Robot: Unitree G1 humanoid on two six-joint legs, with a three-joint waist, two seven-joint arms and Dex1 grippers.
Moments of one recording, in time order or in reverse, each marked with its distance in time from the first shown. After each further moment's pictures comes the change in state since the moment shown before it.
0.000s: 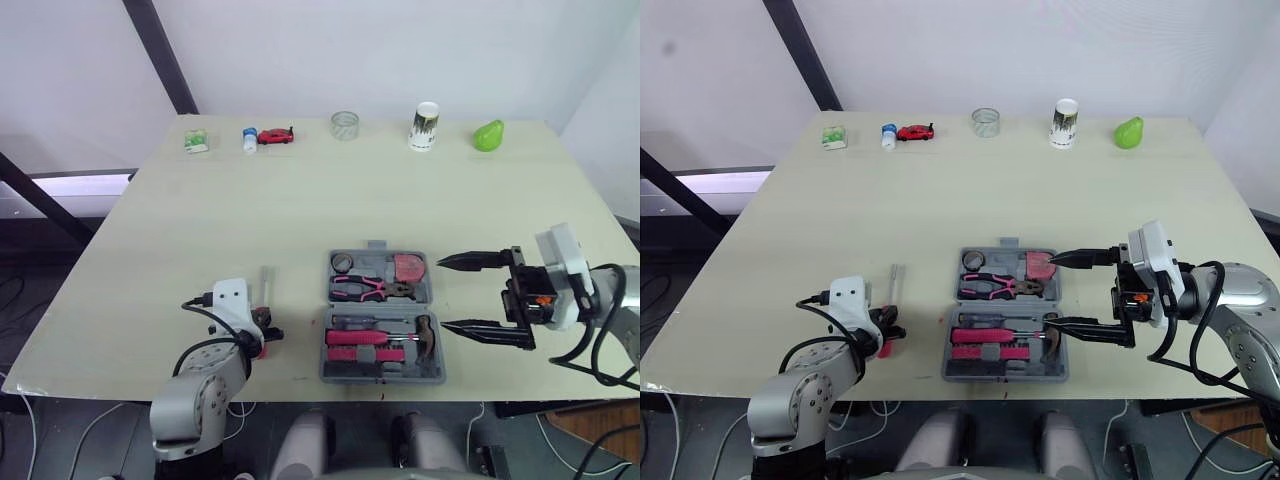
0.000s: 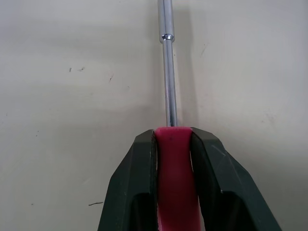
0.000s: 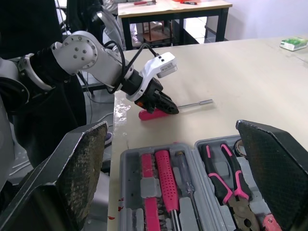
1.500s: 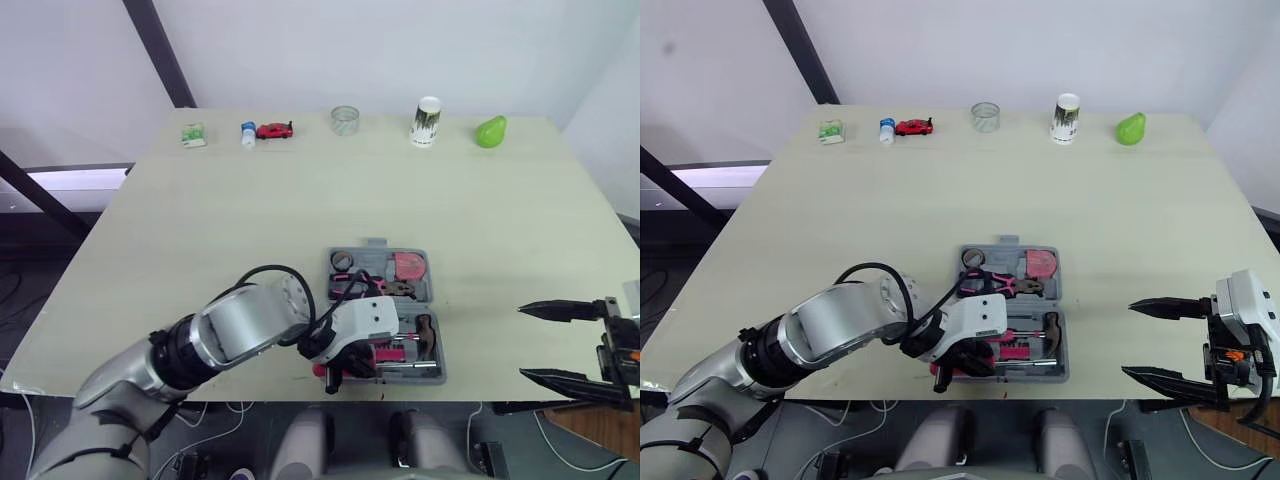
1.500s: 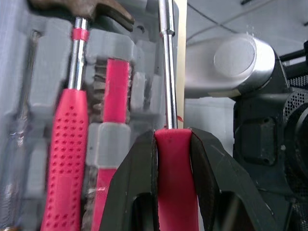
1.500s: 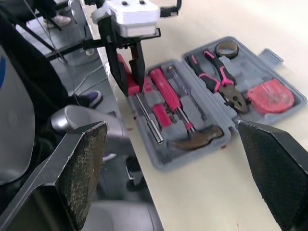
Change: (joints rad) left arm -0.791 0.503 -0.986 -0.035 -0.214 0.303 -0.828; right arm 0.550 -0.156 -0.516 -0.081 0.027 0.051 0.112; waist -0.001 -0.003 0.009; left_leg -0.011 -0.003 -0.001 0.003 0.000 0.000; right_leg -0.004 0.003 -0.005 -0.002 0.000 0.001
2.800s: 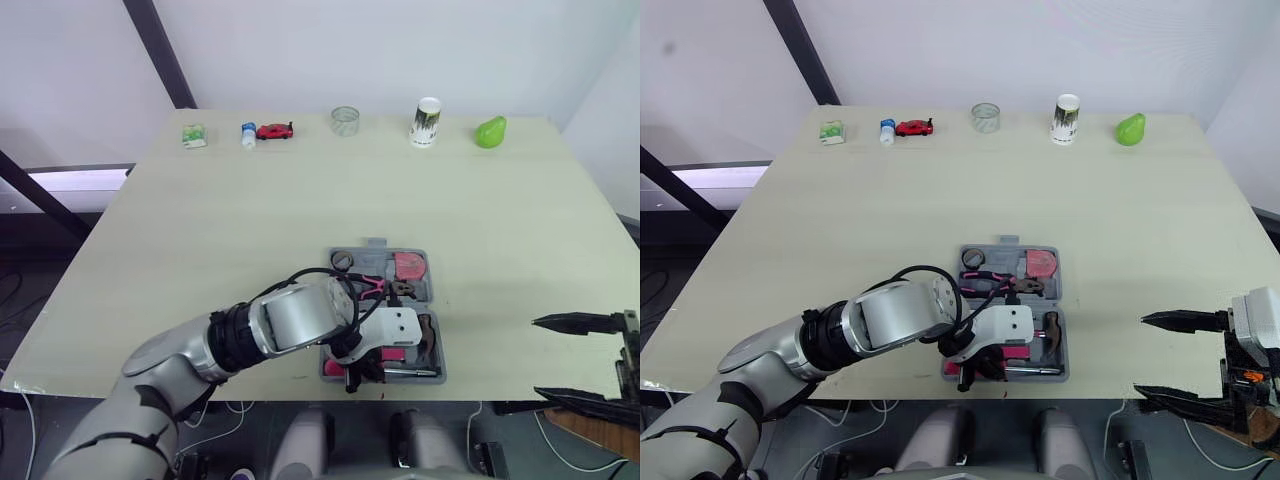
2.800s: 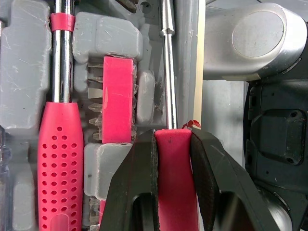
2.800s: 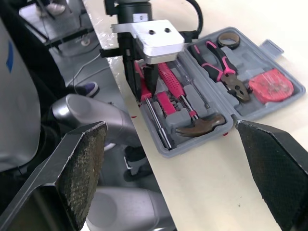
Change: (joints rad) left arm -0.101 -0.103 -0.156 0.141 0.056 -0.010 0.020; right arm 0.100 0.032 -0.085 -0.077 -0.030 -0.032 0.049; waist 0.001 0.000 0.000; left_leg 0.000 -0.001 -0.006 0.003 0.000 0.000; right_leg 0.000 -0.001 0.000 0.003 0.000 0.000
